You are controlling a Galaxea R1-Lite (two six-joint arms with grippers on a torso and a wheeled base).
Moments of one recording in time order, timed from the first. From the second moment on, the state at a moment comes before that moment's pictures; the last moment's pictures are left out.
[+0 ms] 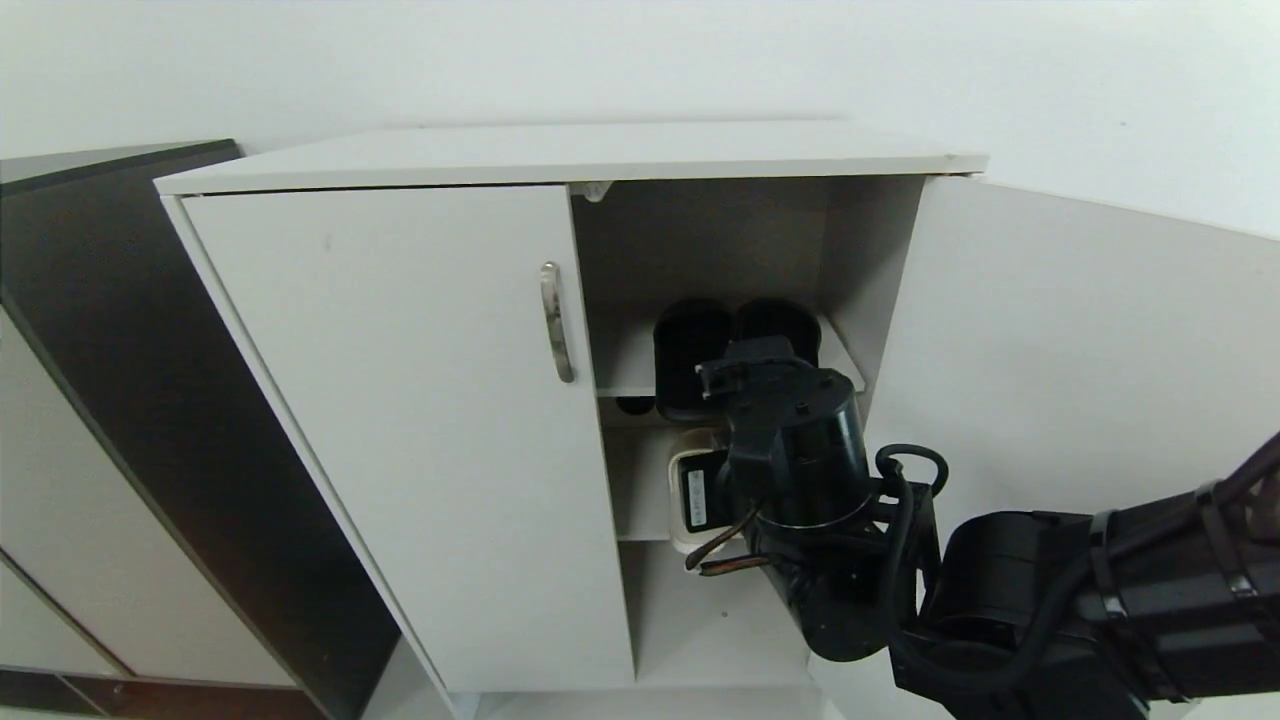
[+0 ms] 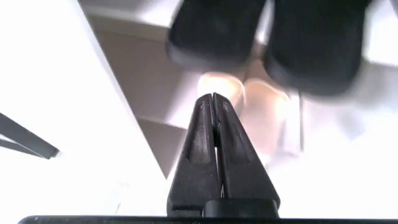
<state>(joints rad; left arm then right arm) 0.00 0.00 0.00 0.00 -0.04 0.02 0.98 1.93 -1.12 -0.55 -0.70 0.20</state>
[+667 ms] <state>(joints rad) 0.00 0.00 0.00 0.00 -0.04 0.02 0.97 1.95 -1.10 -0.57 -0.69 0.19</state>
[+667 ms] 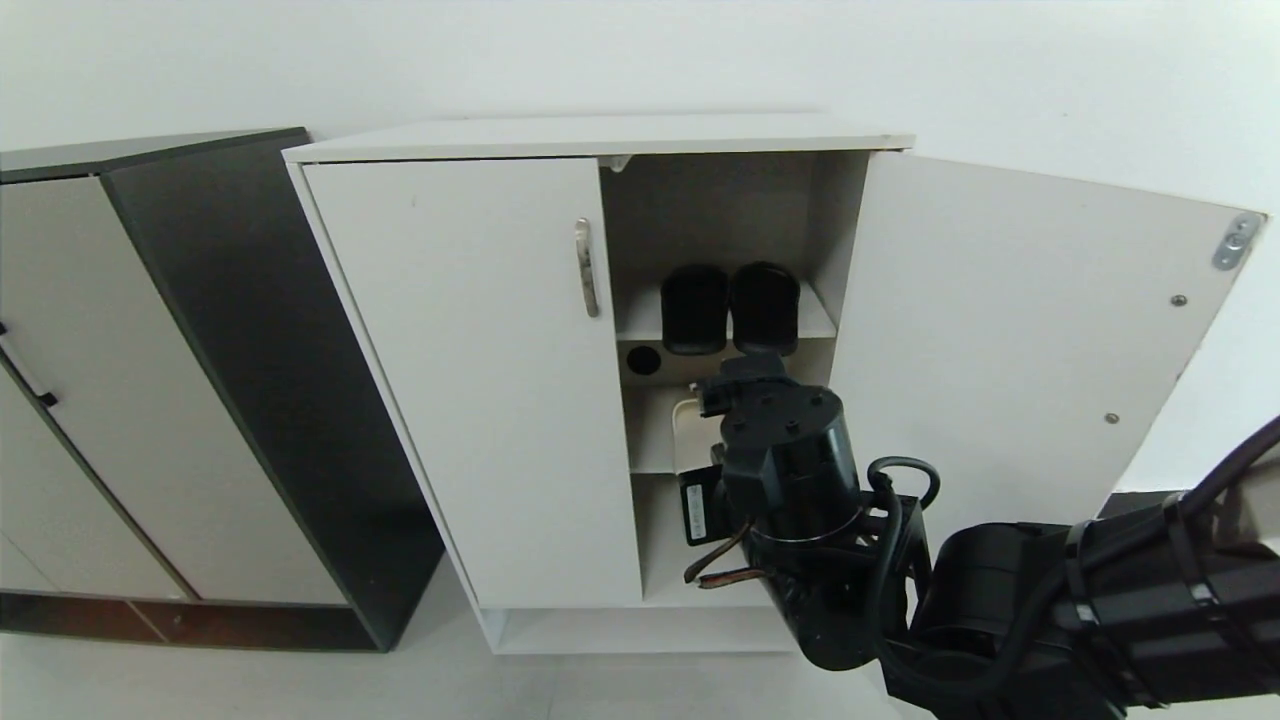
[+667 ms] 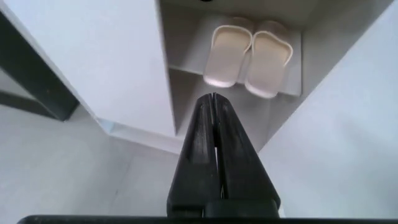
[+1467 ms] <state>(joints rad) 0.00 0.00 0.00 0.00 -0.04 0.02 0.96 1.96 -1.09 -0.57 -0.69 0.18</state>
